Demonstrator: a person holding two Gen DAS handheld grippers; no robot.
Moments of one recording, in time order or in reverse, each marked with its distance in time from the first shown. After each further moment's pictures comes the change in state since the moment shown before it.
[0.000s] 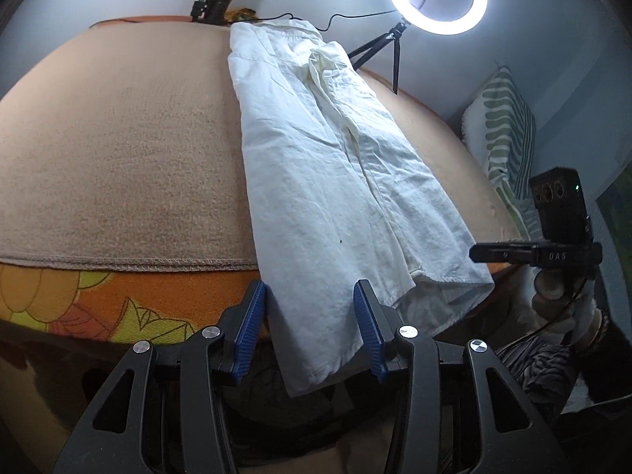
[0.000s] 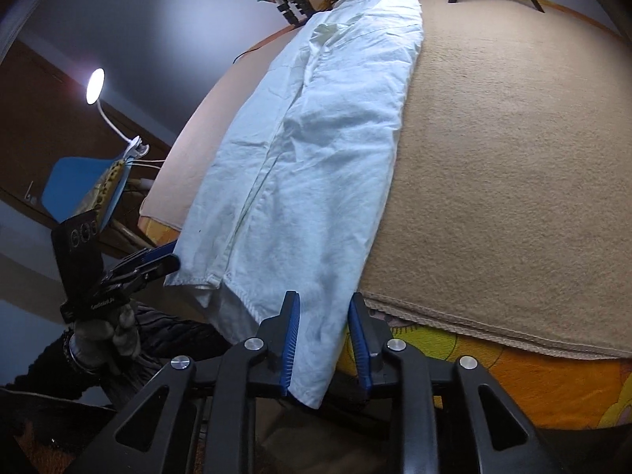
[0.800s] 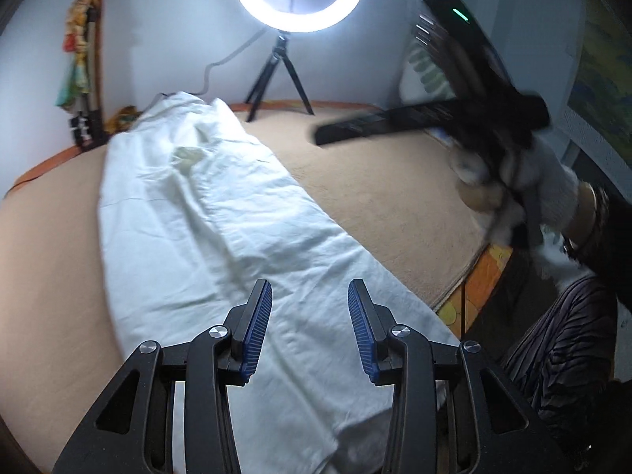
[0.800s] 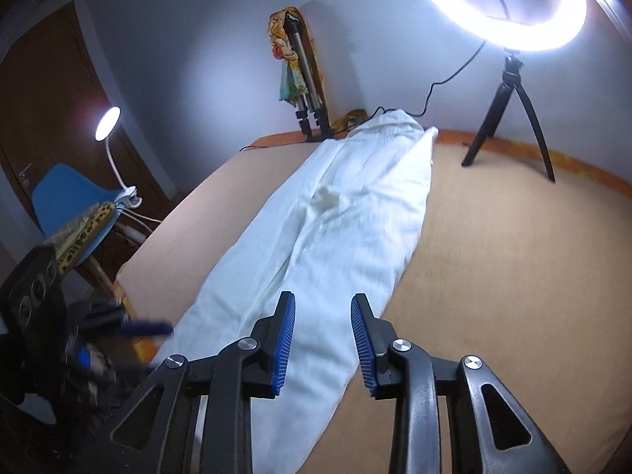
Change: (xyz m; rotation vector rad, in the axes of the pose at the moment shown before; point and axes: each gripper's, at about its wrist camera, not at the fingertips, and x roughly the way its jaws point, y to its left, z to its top) left arm 0.062 -0.113 0.079 0.451 -0.049 0.002; right arm -0.040 0.017 0.137 -0.270 -0.302 -0.178
